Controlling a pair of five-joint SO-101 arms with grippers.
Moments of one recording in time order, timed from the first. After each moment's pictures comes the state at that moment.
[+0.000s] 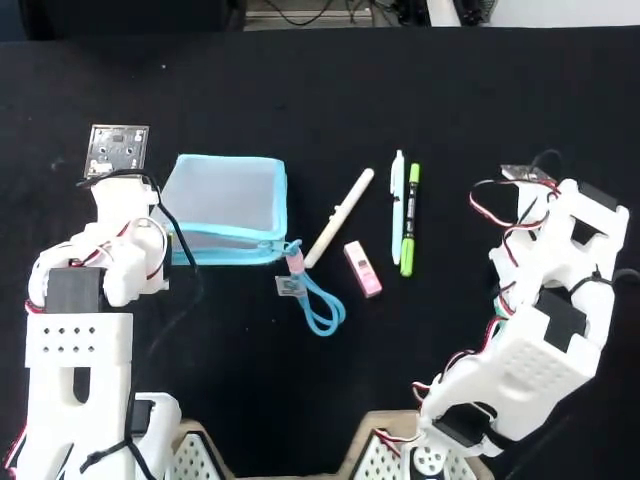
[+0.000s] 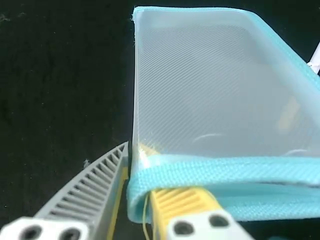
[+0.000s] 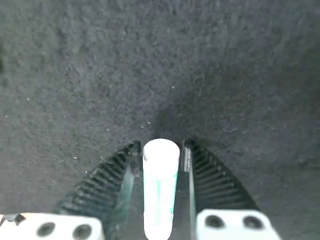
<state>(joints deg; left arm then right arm) -6.9 -51.3 40.3 71.6 -4.7 34.5 20.1 9.6 77.5 41.5</state>
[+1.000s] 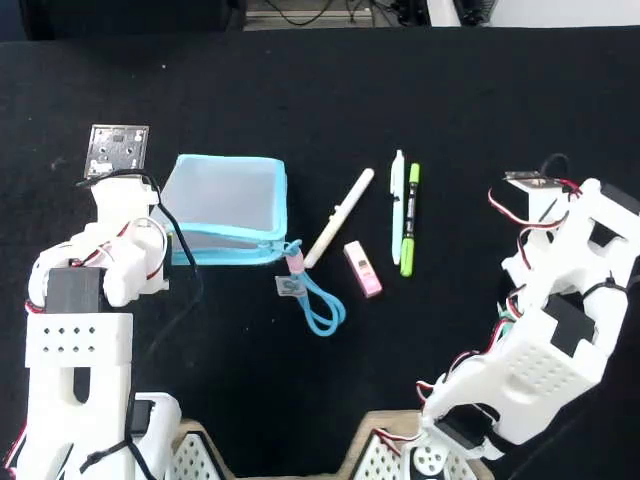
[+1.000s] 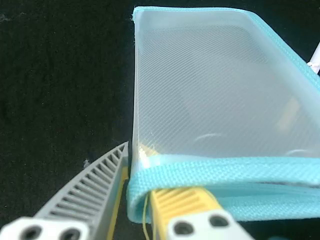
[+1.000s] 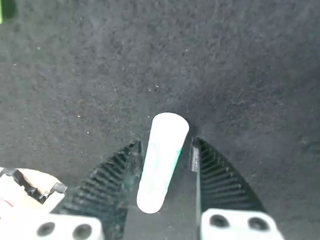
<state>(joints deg) -6.9 -51.3 40.3 71.6 -4.7 37.9 20.1 5.6 86.4 50.9</state>
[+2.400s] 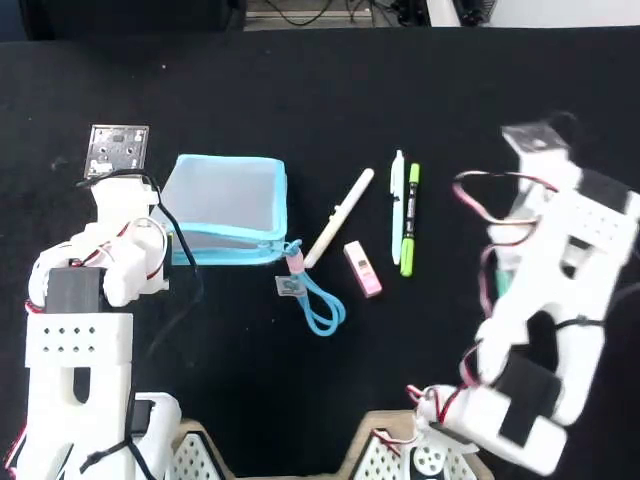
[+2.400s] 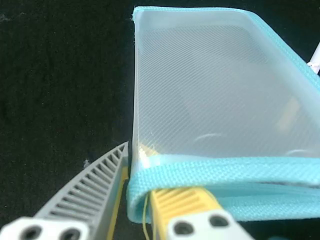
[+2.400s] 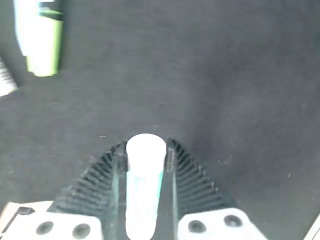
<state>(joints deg) -6.9 -51.3 40.3 71.6 -4.7 26.9 -8.8 14.1 85.2 36.7</state>
